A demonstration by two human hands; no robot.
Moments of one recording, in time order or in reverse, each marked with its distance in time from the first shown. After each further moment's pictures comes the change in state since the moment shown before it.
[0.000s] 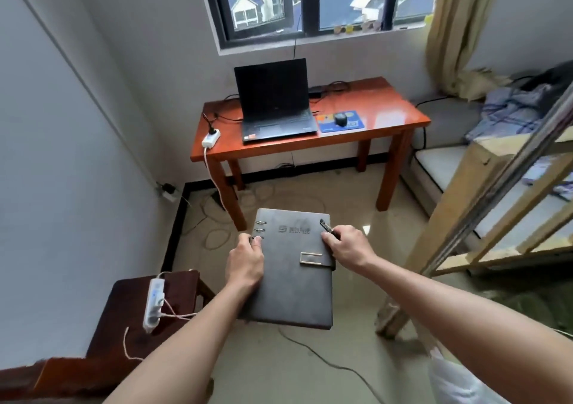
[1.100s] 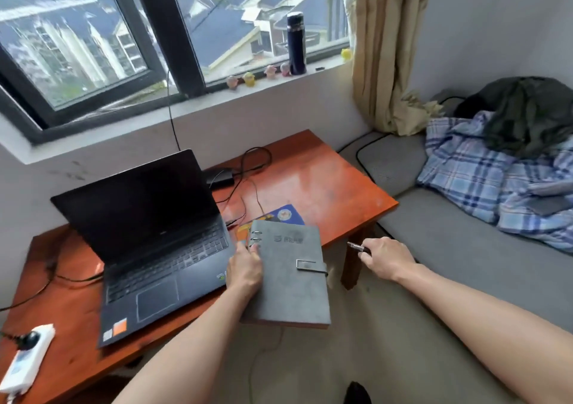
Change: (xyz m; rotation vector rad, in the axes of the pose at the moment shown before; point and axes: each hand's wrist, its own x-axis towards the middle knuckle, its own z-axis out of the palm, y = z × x) left_hand 0.590 0.353 0.277 0.066 -0.268 0.133; right_hand 0.582 0.137 -0.259 -0.490 0.149 0.253
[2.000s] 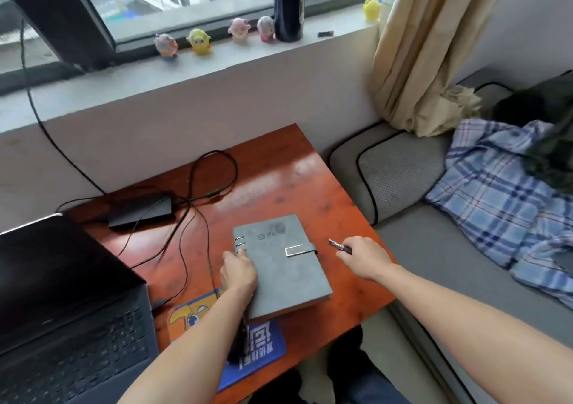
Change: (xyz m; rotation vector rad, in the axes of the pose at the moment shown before) left_hand 0.291 0.118 0.161 -0.100 0.001 -0.405; right_hand 0.347 0.043 -0.015 0.147 -0.261 0.080
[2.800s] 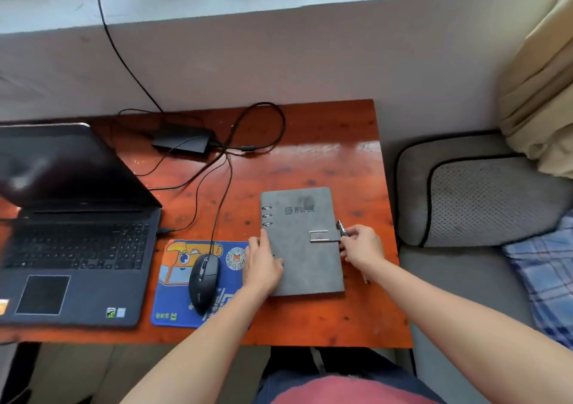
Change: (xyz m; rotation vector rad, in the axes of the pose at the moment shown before) left_hand -0.052 0.020 0.066 0.289 -0.083 0.006; right_hand 0.115 0.006 0.013 0.428 -0.182 0.016
